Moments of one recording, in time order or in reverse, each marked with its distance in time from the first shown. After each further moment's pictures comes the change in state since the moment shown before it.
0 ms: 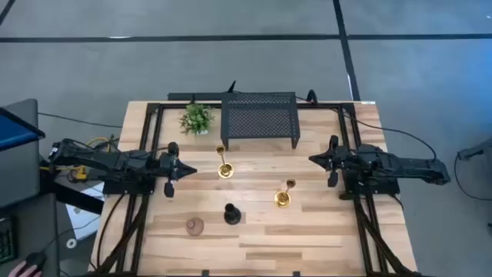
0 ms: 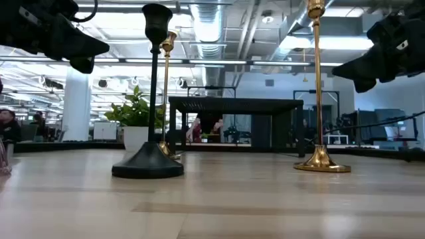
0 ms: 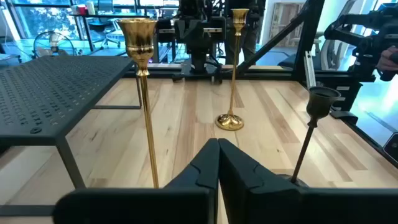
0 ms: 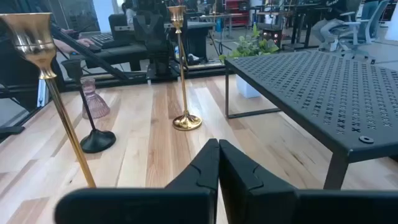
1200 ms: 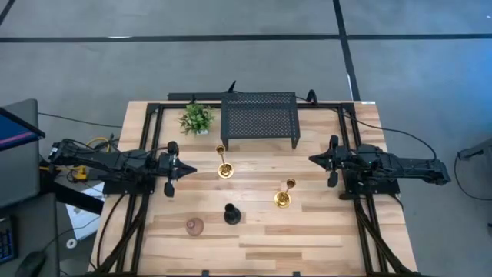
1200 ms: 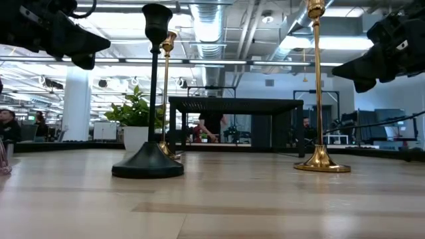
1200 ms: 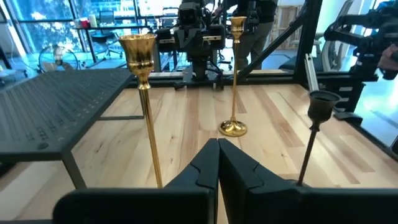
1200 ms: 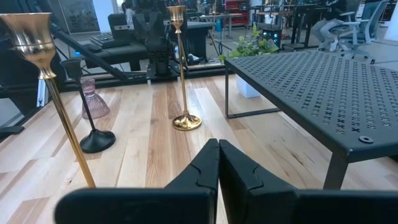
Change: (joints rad) left arm 0.000 0.000 0.000 0.030 -0.004 0.060; right arm -0.001 0.000 0.000 0.000 0.000 0.000
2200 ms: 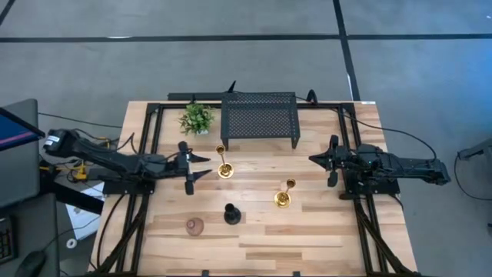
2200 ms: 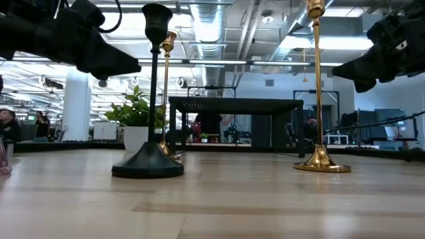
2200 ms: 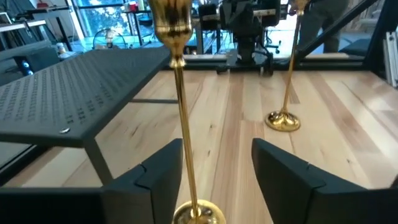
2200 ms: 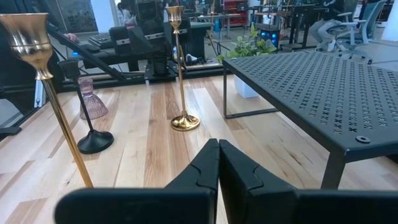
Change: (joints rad) left arm 0.002 0.503 0.001 0.469 -0.204 -0.014; right arm 0.000 0.000 0.000 0.001 0.009 0.000
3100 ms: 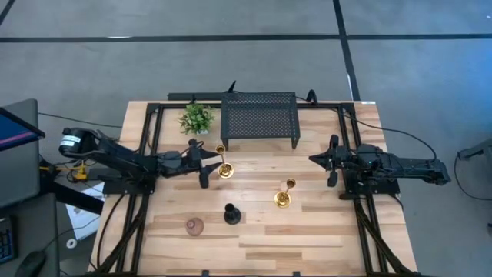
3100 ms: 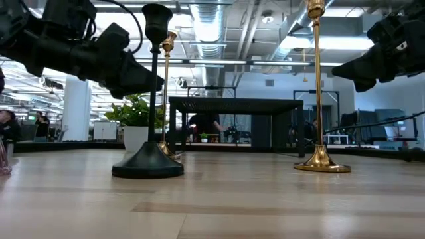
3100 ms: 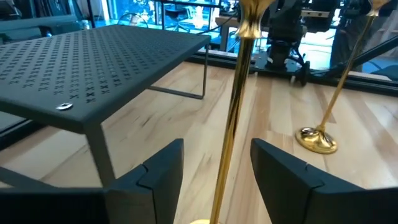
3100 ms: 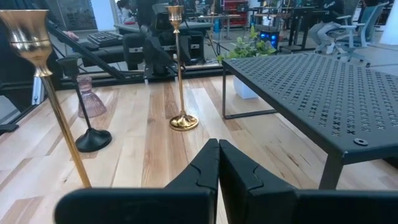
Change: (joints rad) left arm 0.148 0.424 0.036 0.376 0.051 -0.130; right arm 0.000 0.000 0.000 0.000 0.006 -0.019
